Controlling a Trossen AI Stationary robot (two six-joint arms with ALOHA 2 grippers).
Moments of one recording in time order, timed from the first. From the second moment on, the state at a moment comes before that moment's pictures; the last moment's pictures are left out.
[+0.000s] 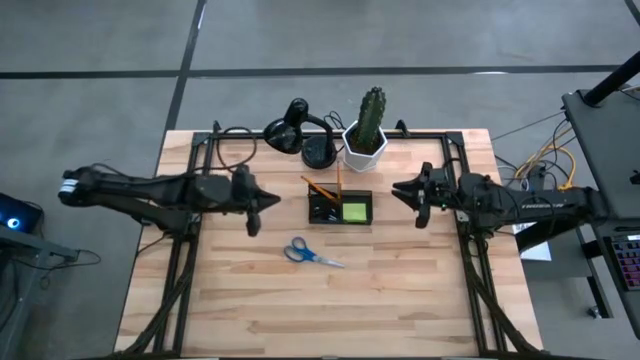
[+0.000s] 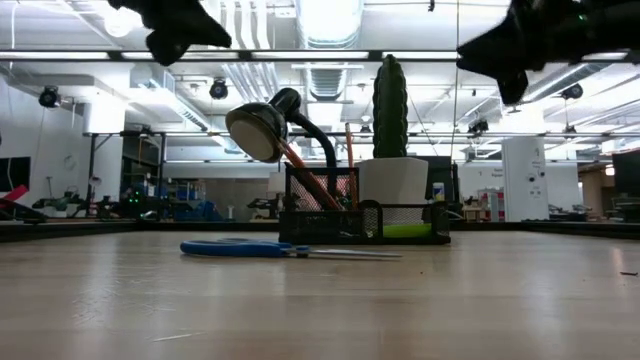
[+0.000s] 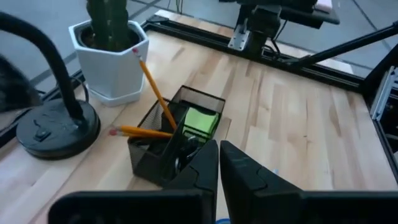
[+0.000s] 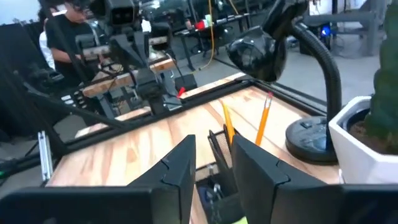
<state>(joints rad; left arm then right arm) -0.09 0.91 0.83 -0.34 -0.30 -0.33 -0.06 0.56 0.32 0.16 0.15 0.32</state>
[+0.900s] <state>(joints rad) -0.09 0.29 0.56 -0.33 -0.31 -0.22 0.14 1.36 1.06 -0.02 0.19 0.38</state>
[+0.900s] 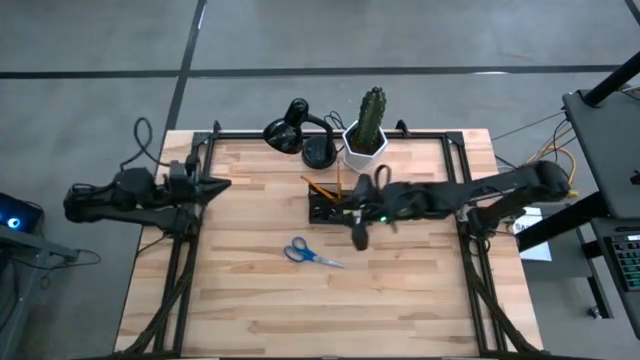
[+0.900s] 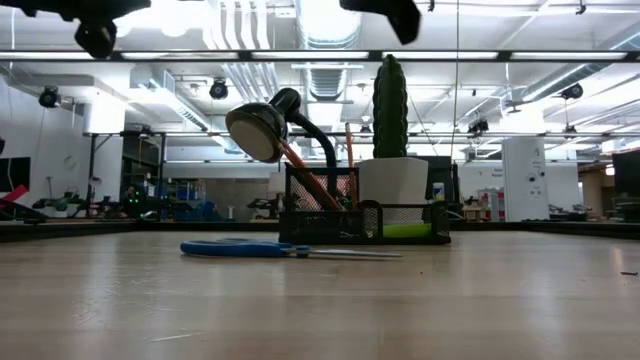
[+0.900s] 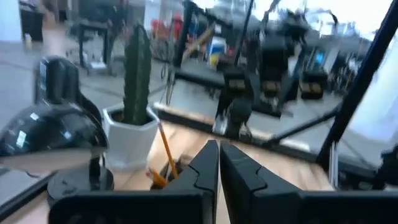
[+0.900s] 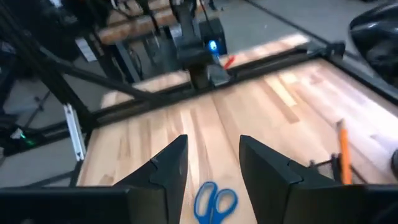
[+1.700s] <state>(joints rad) -0.09 0.05 0.56 -0.42 -0.31 -0.20 0.20 2.06 1.80 -0.55 0.17 0.51</state>
